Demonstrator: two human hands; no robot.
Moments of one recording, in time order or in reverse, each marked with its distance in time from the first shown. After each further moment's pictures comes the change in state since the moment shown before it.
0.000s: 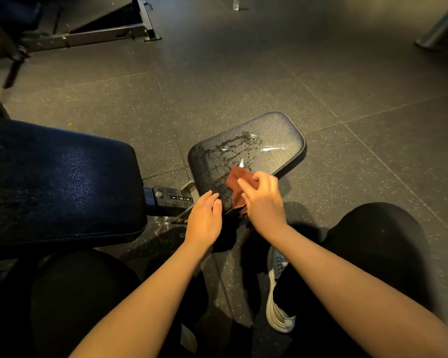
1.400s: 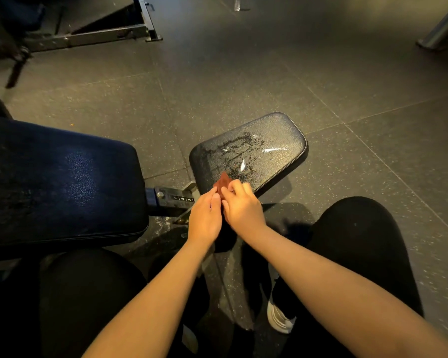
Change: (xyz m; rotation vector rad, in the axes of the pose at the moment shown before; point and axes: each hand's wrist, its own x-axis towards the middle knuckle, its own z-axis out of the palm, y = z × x) left_hand 0.009 0.001 0.004 -0.140 0.078 -0.038; right_hand -0.001 -0.039 0.021 0.153 -0.153 -0.032
